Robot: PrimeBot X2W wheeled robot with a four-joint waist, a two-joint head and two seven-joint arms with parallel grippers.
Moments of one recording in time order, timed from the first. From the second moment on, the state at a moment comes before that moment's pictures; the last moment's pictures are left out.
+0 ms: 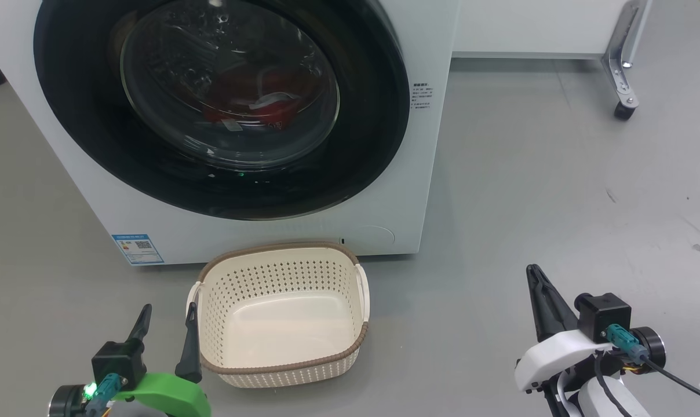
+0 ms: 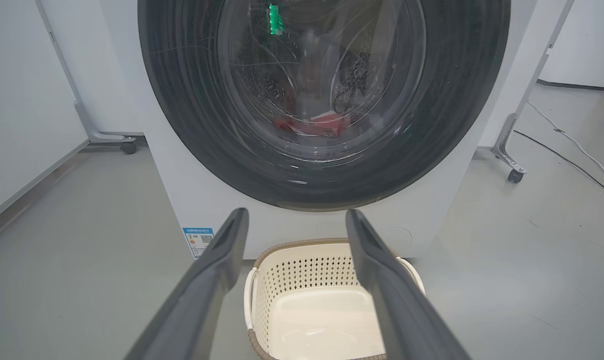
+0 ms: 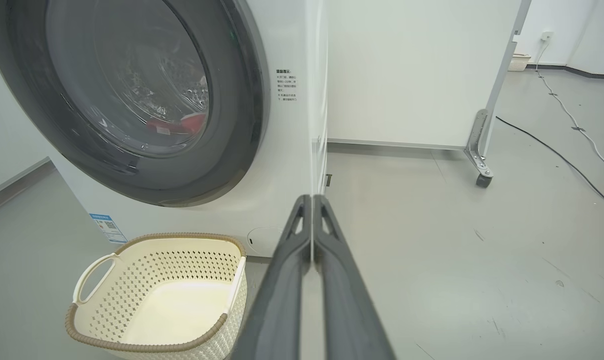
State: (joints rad) left arm -0.07 0.11 -0.23 0.38 -0.38 0.10 -0.25; right arm -0.09 -0.09 0.25 0.37 0.30 -0.05 -0.24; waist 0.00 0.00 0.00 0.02
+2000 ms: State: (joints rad) left arm -0.35 0.07 -0.26 0.21 -0.33 0.05 -0.25; right arm -0.86 -0.07 -0.01 0.41 1.50 0.11 0.25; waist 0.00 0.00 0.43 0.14
